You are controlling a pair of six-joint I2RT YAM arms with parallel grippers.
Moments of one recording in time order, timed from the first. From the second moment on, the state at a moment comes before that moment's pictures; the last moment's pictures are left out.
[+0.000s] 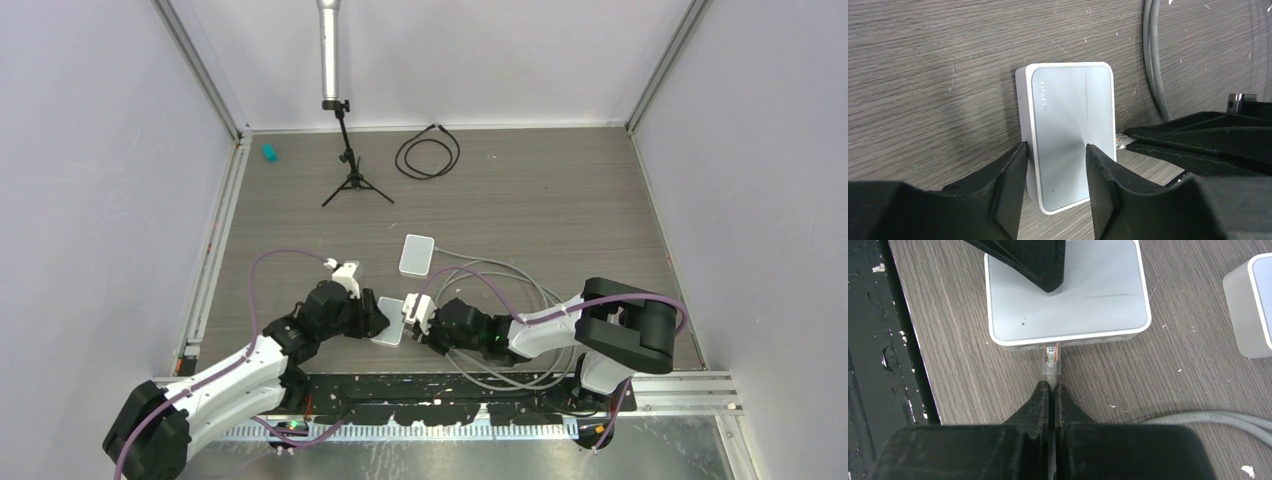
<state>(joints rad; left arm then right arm) -0.68 0.78 0.20 -0.08 0.09 -0.61 1.21 1.59 0.47 0.58 0.02 -0.05</state>
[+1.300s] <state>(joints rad) -0.85 0.95 0.21 0.11 -0.11 -0.59 1.22 1.59 0.65 0.24 0.08 -0.01</state>
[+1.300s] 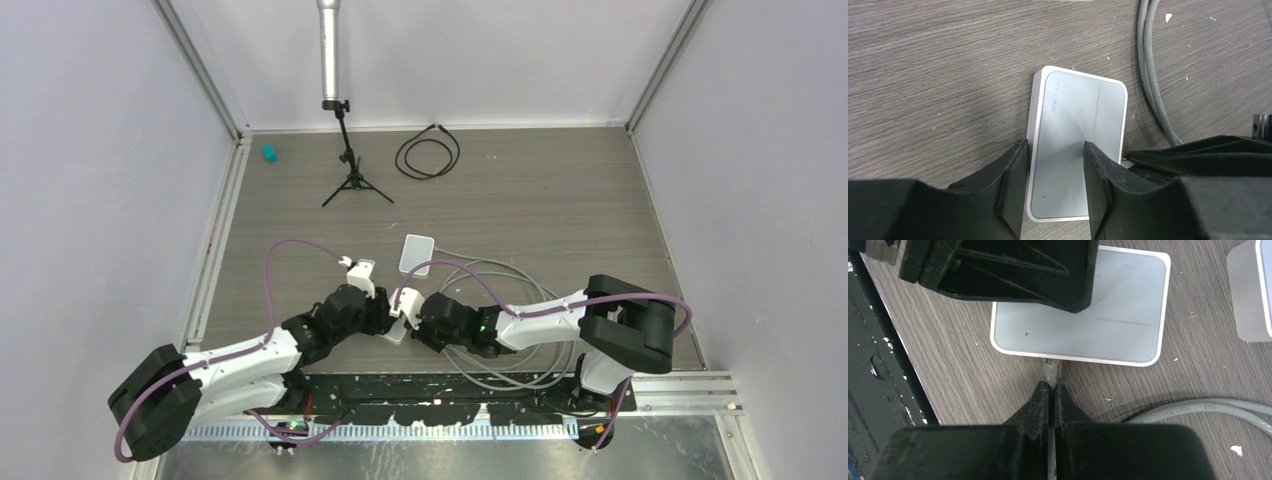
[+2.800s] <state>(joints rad) -0.84 0.44 0.34 -0.43 -0.30 -0.59 1.21 1.20 0.54 0.21 0.20 0.30</state>
